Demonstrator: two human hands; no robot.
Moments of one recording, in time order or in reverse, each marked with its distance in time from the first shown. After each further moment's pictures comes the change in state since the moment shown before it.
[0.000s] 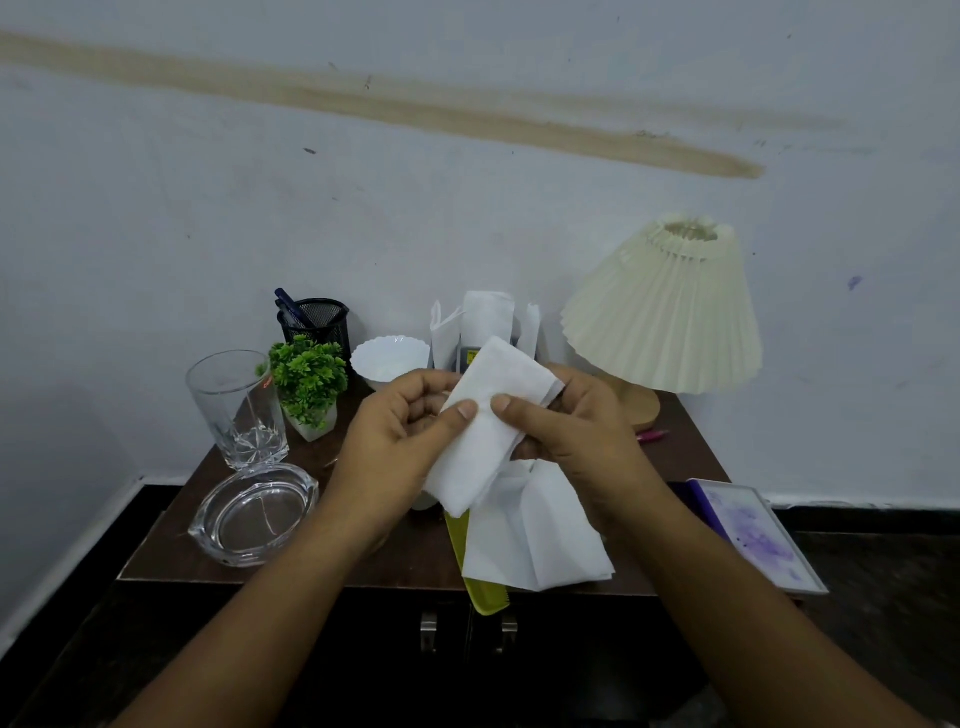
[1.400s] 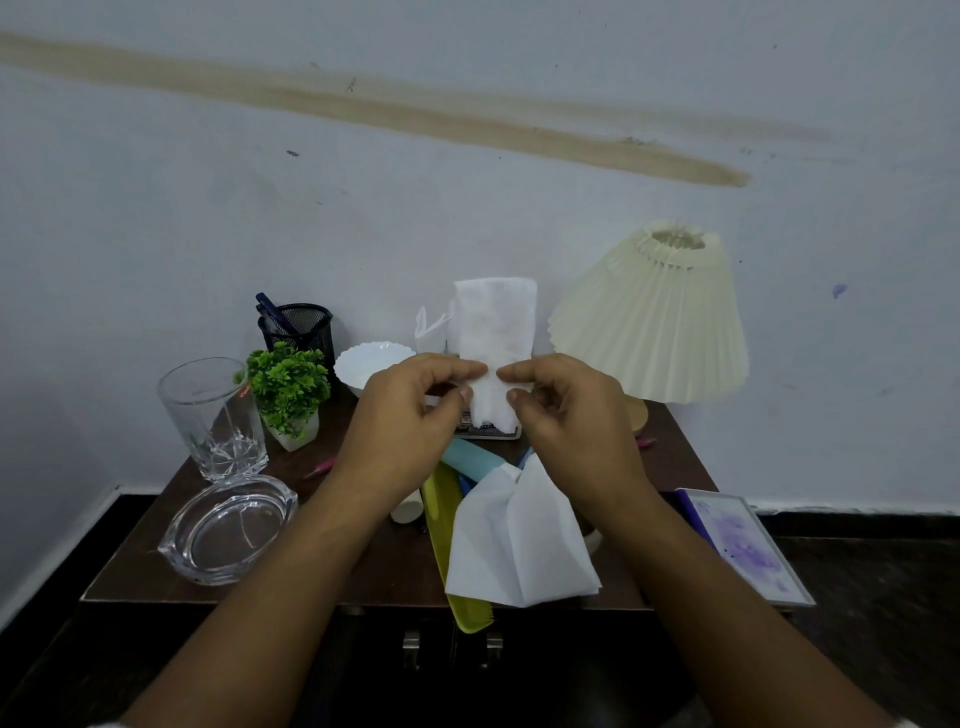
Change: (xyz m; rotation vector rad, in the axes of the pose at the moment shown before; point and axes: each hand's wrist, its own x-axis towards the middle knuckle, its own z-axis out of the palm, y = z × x) left_hand 0.035 0.005 0.013 0.495 0.034 0.181; right_hand 0.022 0.011 -0.017 -0.750 0.225 -0.370
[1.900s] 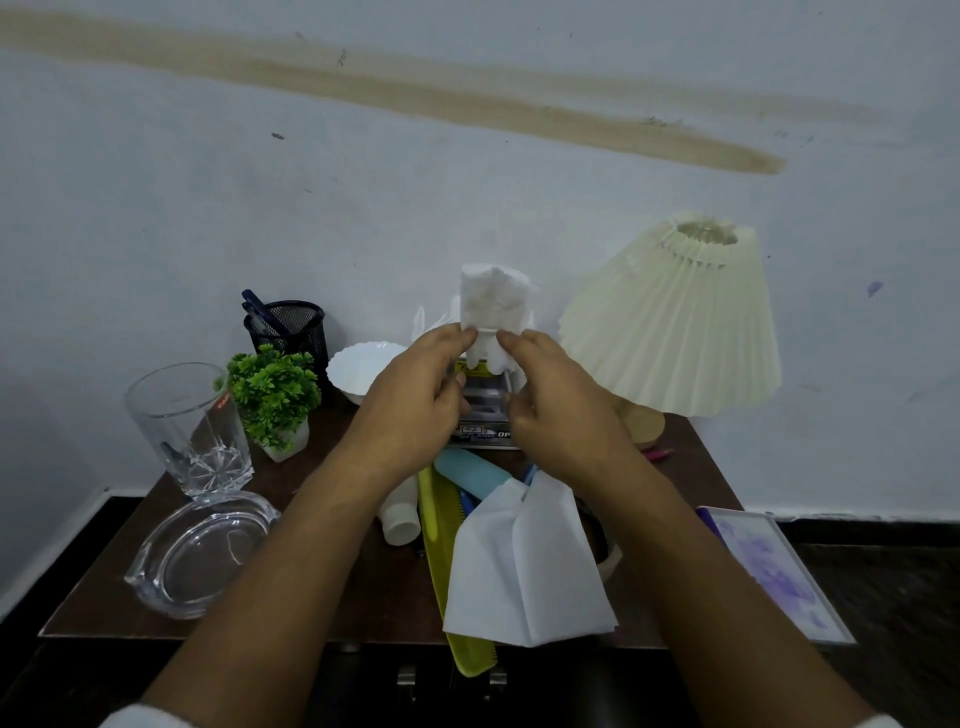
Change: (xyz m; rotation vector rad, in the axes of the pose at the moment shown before) left_hand 0.041 -0.022 0.011 0.148 -0.161 -0.005; right_hand 0.041 0.015 0.019 -0.266 -0.262 -0.075
